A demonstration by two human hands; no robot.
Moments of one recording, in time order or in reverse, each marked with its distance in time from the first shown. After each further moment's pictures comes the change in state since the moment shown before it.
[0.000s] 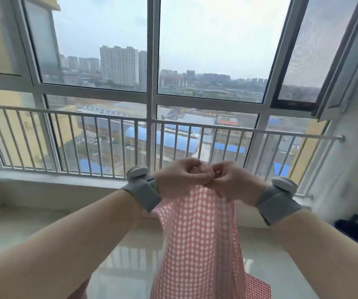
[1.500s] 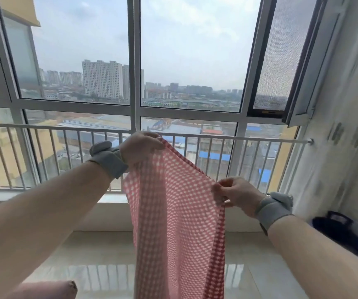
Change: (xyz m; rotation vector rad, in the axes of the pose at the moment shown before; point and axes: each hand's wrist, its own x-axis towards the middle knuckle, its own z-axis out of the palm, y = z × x) left_hand 0.004 0.055 -0.052 -0.054 0.286 -0.055; right_hand -0.034 0.053 -0.032 0.163 0.272 0.257
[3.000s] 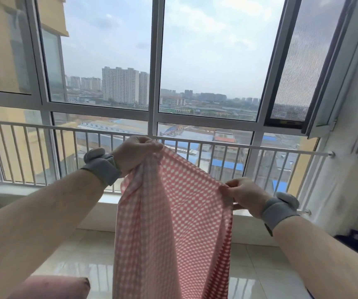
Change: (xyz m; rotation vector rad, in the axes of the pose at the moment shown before) left_hand -0.040 -0.009 -0.050 -0.015 0.128 0.071; right_hand 0.006 -0.027 0.025 -0.072 -0.011 0.011
